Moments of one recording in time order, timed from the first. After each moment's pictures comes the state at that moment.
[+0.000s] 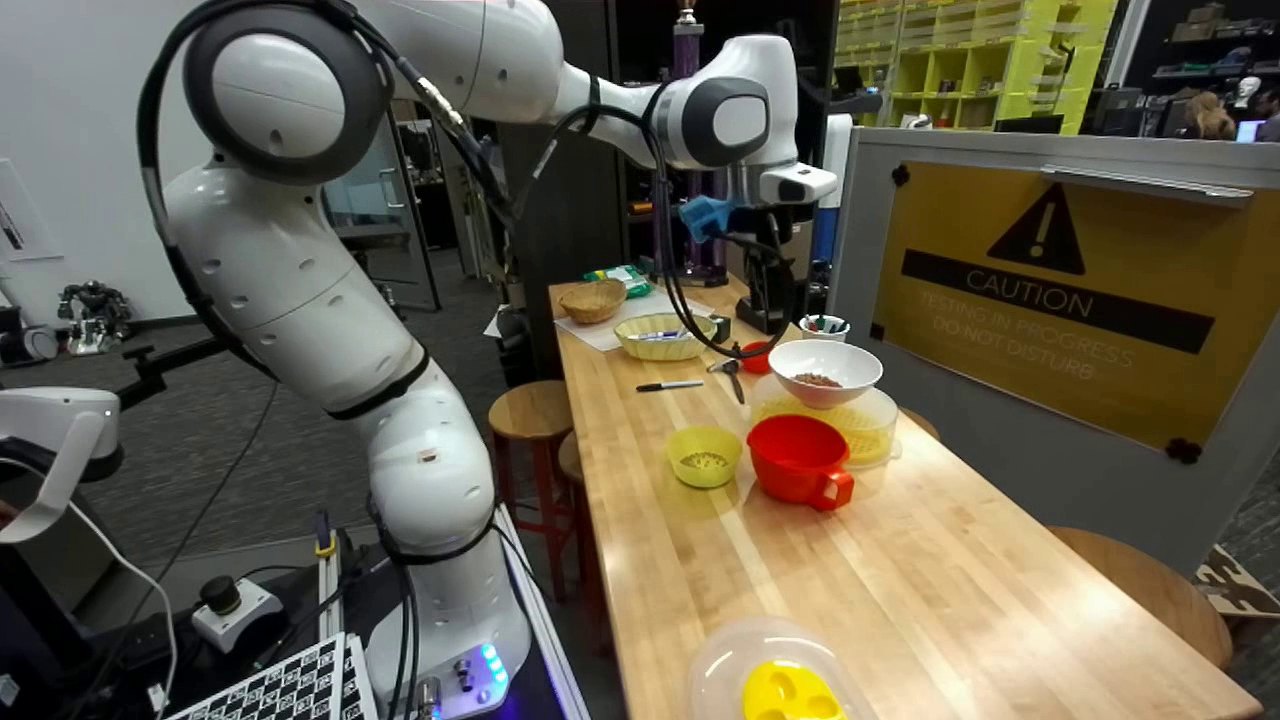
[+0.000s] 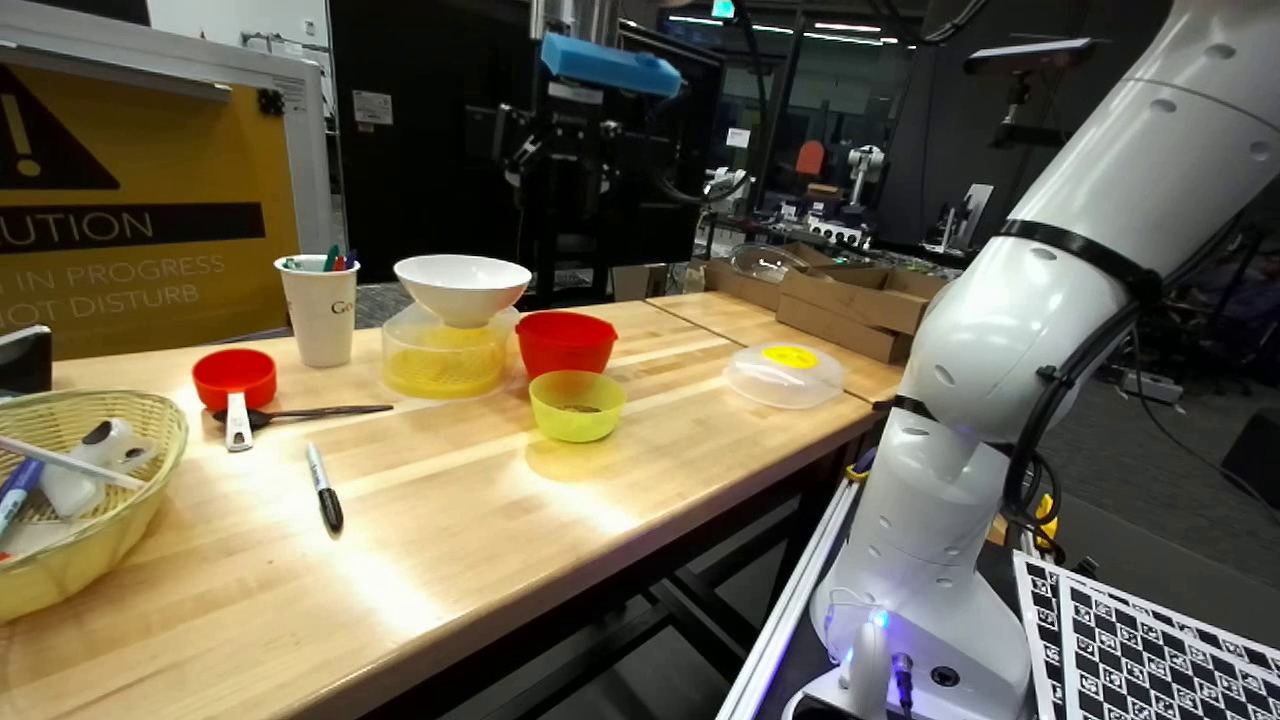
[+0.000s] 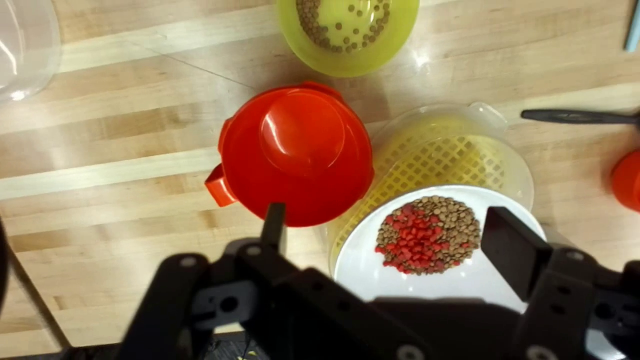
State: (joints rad) arm 0.00 -0.35 0.04 -2.21 -0.05 1.95 0.51
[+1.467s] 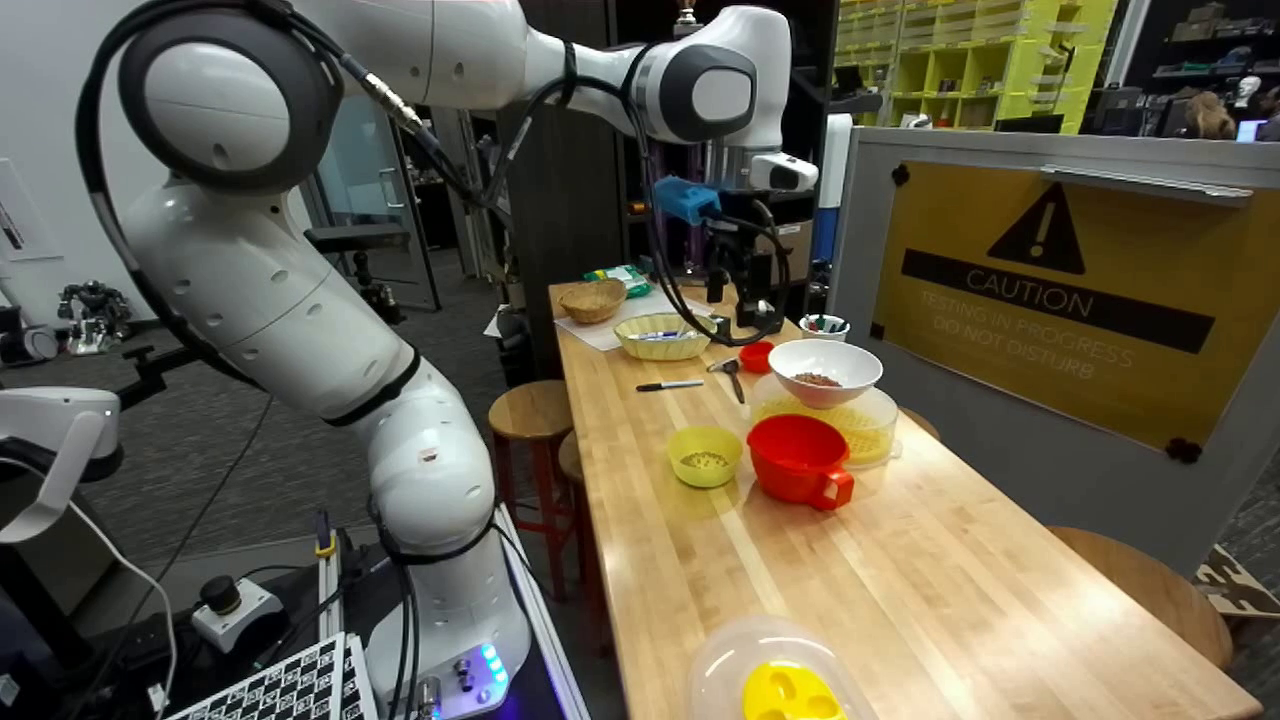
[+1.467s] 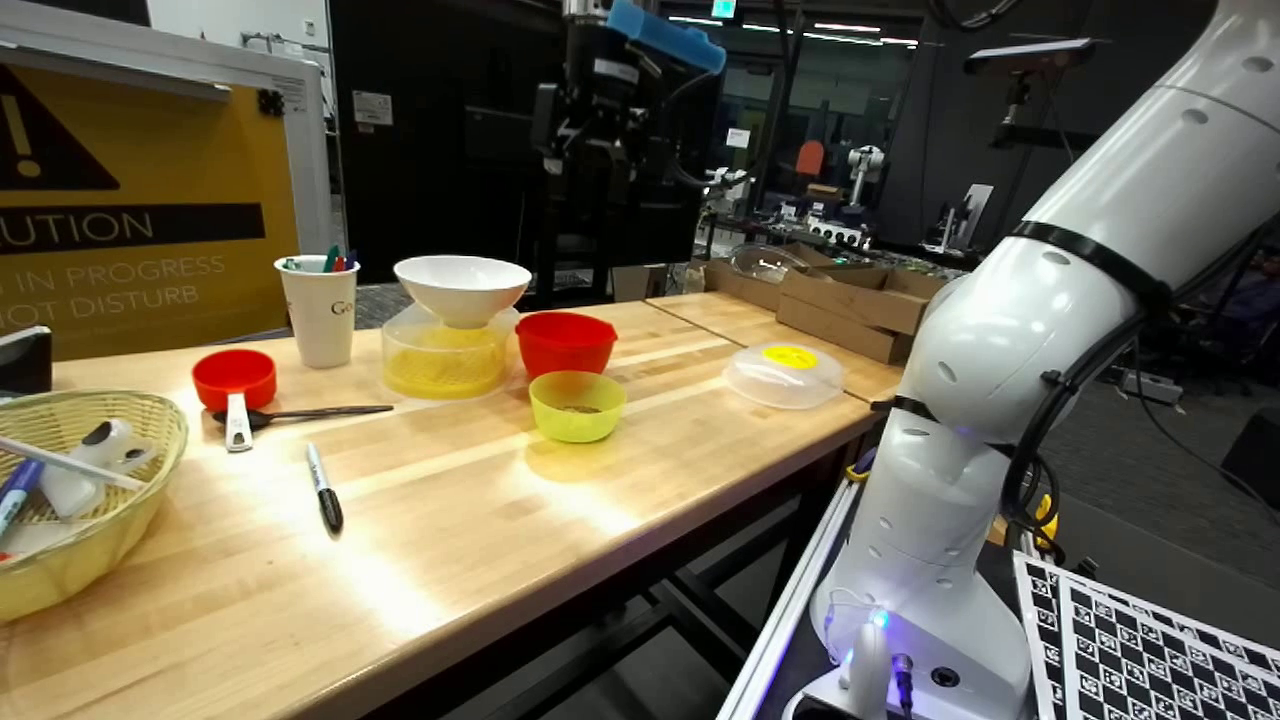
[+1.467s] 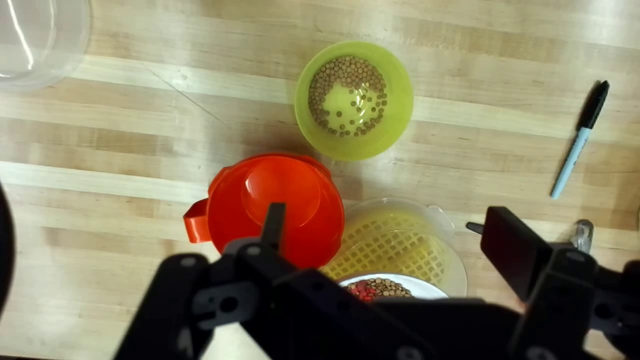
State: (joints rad) arm 0.00 -0.44 0.02 -2.22 0.03 1.76 0.19
